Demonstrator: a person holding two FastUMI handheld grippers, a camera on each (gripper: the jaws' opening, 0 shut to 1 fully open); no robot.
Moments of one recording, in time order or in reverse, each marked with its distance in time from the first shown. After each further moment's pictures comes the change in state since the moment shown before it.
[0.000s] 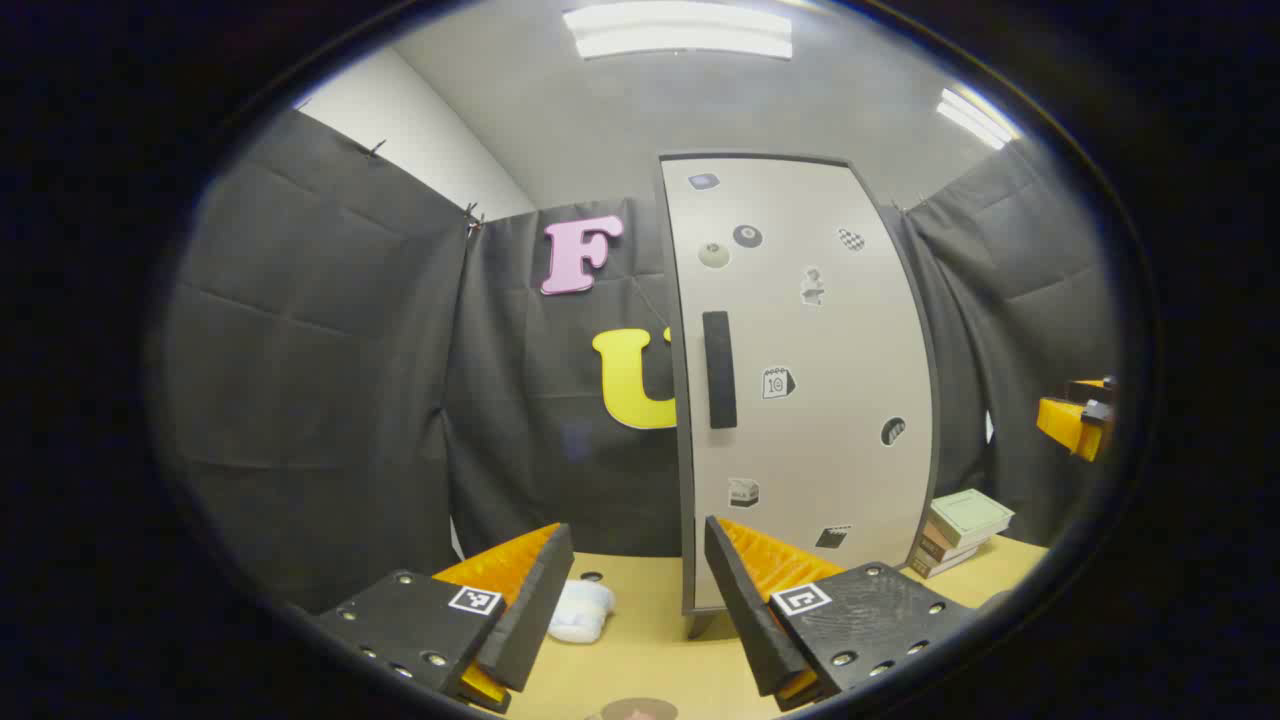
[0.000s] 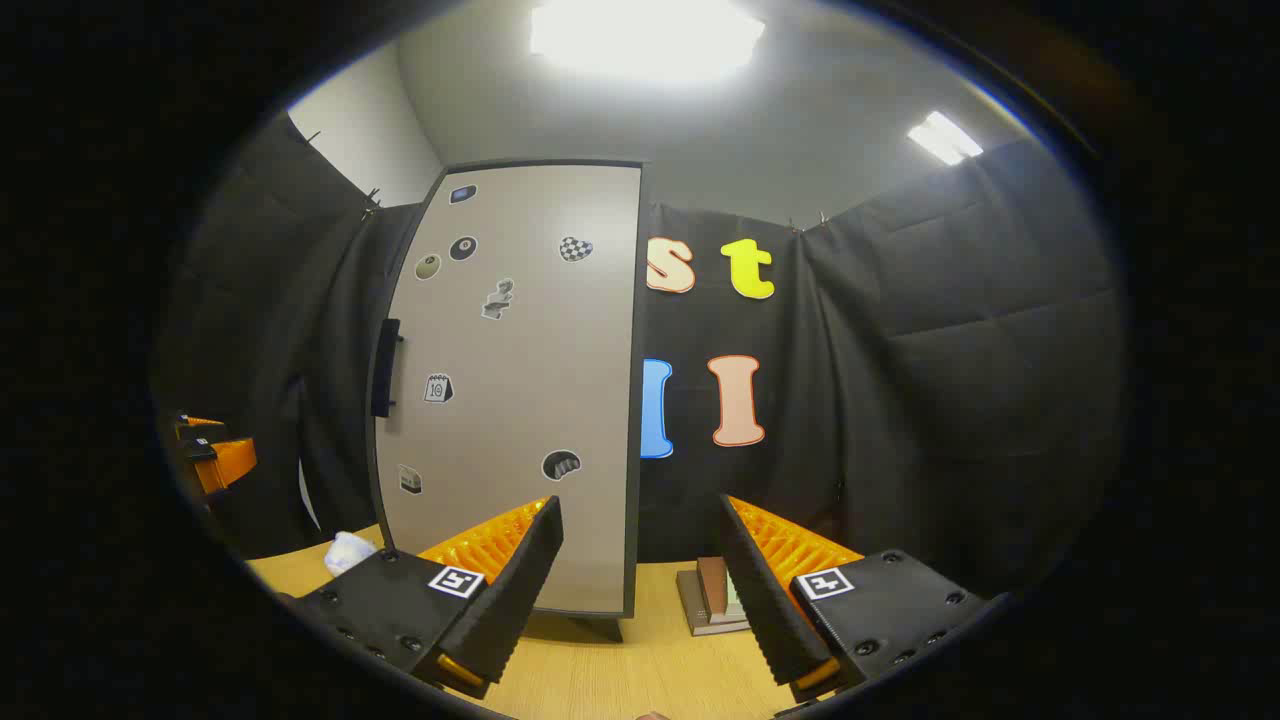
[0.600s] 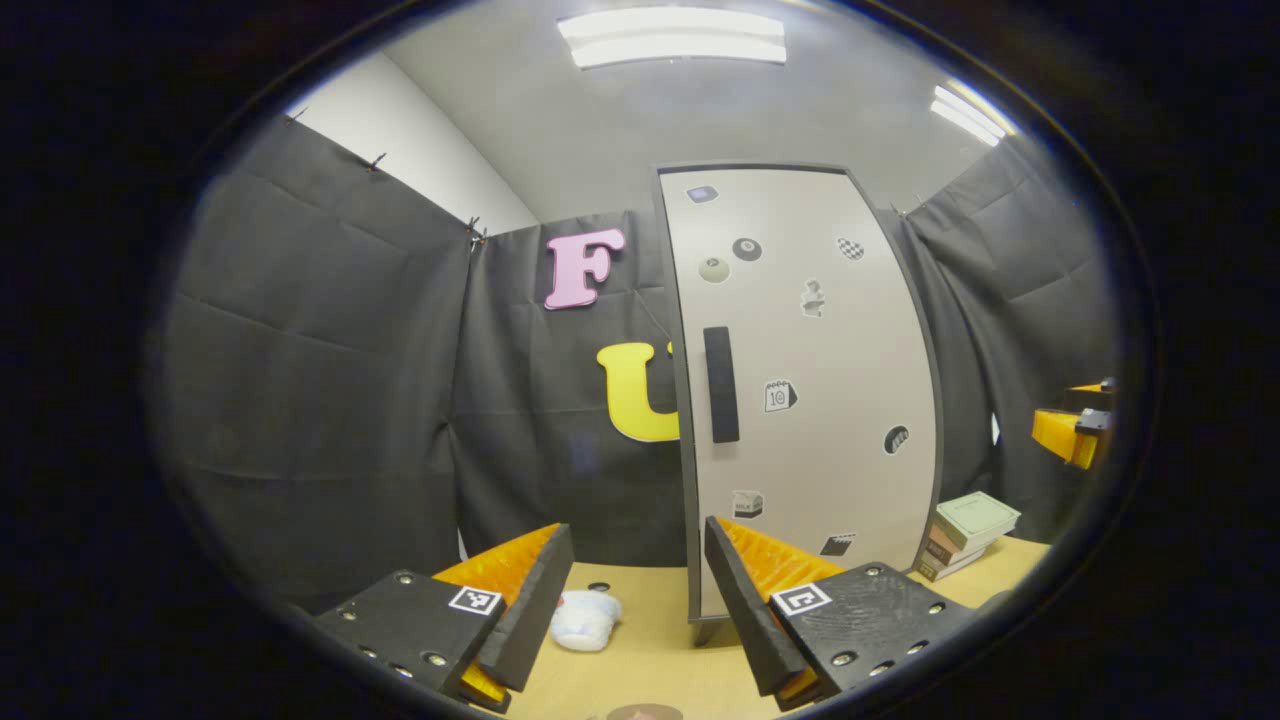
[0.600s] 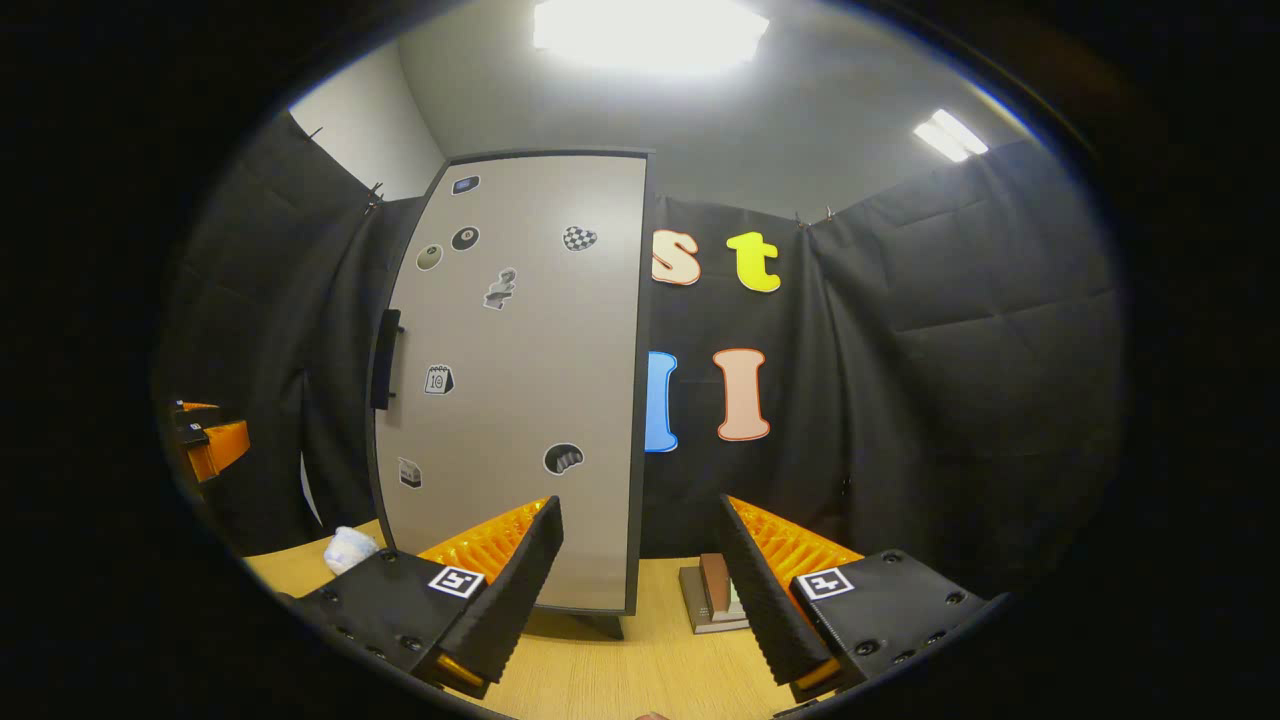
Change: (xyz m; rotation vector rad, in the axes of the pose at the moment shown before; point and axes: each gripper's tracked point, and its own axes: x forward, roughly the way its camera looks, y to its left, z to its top) left arm -0.003 0.003 0.010 0.016 -0.037 0.016; right arm 0.006 0.003 -0.007 -0.003 0.022 0.015
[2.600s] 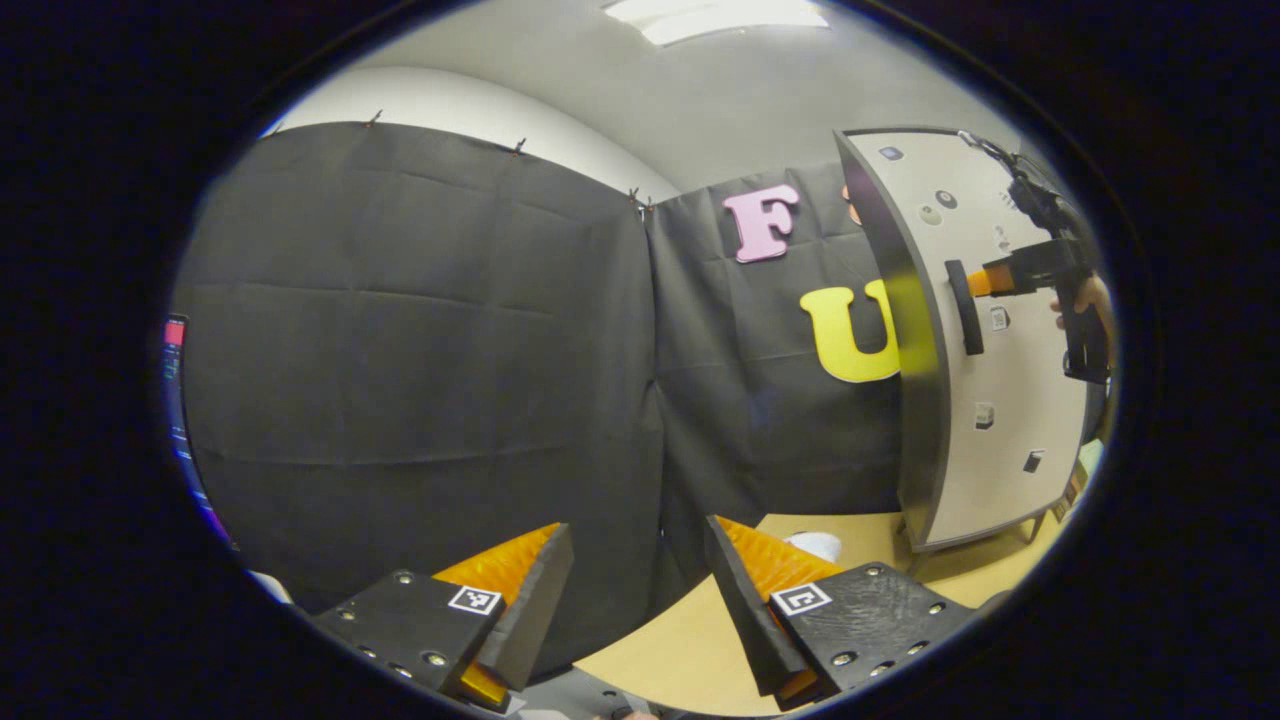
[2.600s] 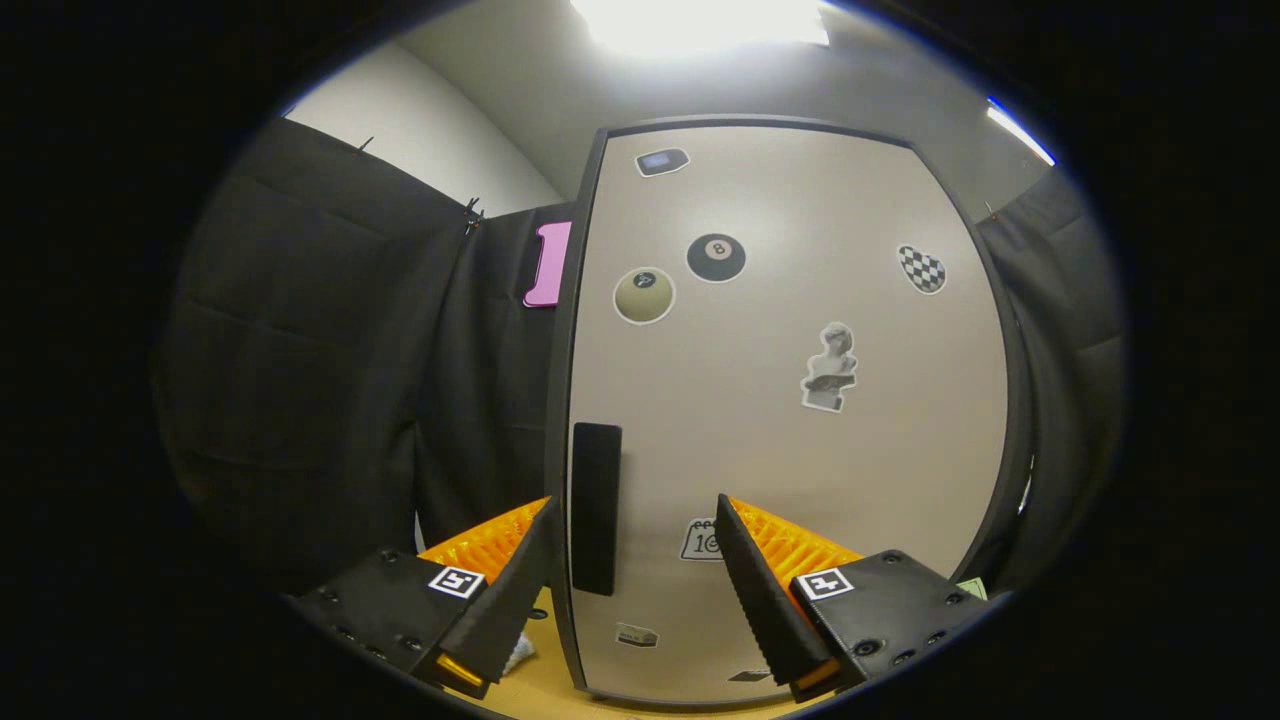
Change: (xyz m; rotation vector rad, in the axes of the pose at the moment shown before) left arm -0.109 0.254 -0.056 0.074 0.132 0.487; right arm 0.151 0.295 0.107 0.040 -0.020 0.370
